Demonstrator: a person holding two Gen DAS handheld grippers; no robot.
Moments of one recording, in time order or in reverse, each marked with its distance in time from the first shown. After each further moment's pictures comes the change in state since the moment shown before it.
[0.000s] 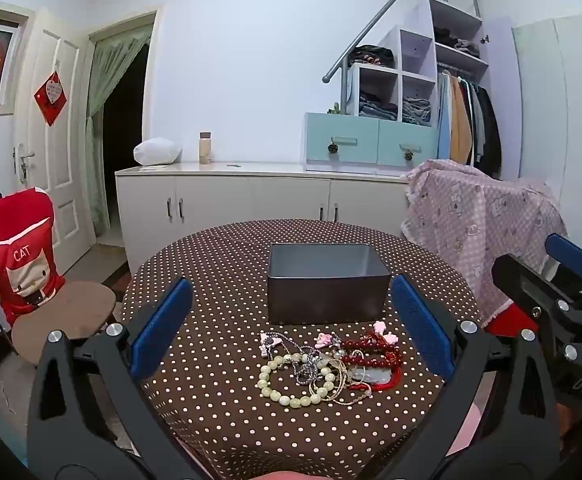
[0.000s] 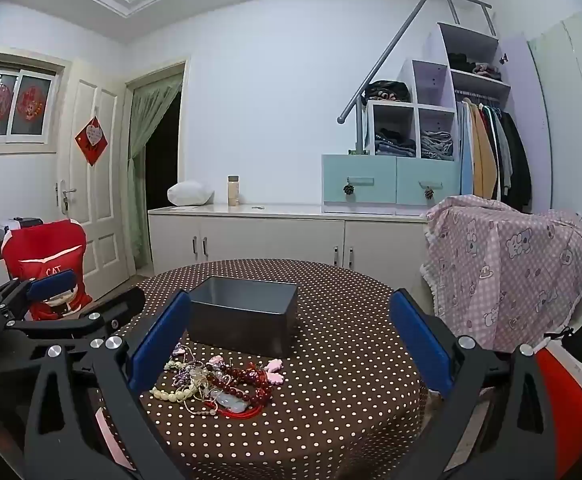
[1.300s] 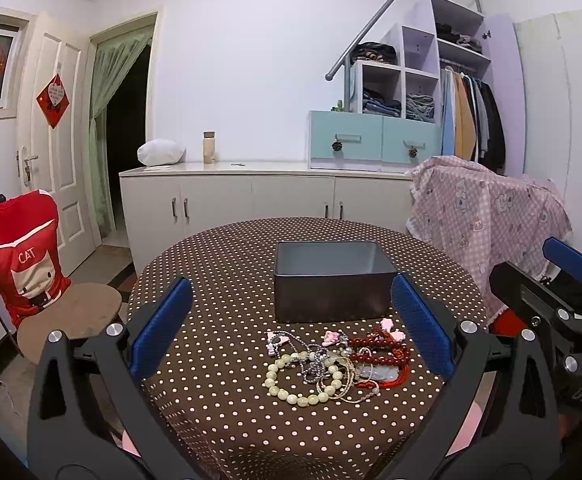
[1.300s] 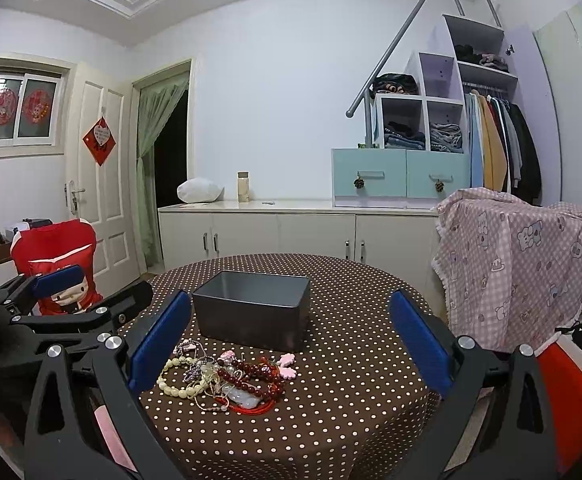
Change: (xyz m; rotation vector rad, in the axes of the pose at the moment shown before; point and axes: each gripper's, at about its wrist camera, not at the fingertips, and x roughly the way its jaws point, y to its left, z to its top) left arm -0.001 0.000 0.003 0.017 0.002 0.020; right arm 0.004 0.003 -0.005 0.012 0.020 0.037
